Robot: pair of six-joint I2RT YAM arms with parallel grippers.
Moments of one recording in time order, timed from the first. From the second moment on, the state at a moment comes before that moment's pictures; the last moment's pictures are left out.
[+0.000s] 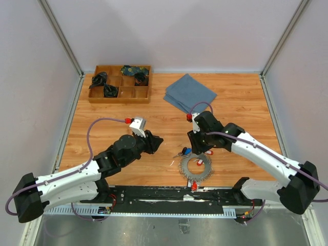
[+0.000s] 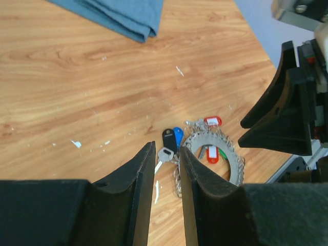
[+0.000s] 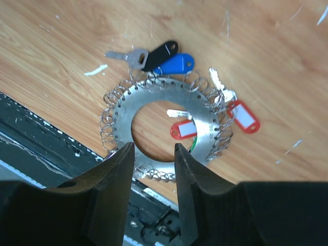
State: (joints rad) left arm -0.99 0.84 0.46 0.17 -0.31 -0.56; right arm 0.76 1.16 0.95 -0.78 -0.03 0.20
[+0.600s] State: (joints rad) left arm -0.98 0.90 0.51 0.07 -0.23 -0.57; right arm 0.69 1.32 0.94 -0.82 -0.04 0.33
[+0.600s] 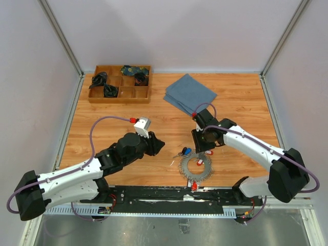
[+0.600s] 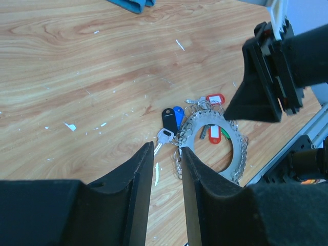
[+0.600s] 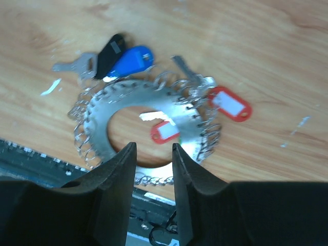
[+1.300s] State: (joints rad) left arm -0.98 0.88 0.52 0.04 -0.23 -0.56; right arm 0.51 1.35 0.78 -0.62 -0.05 0.49
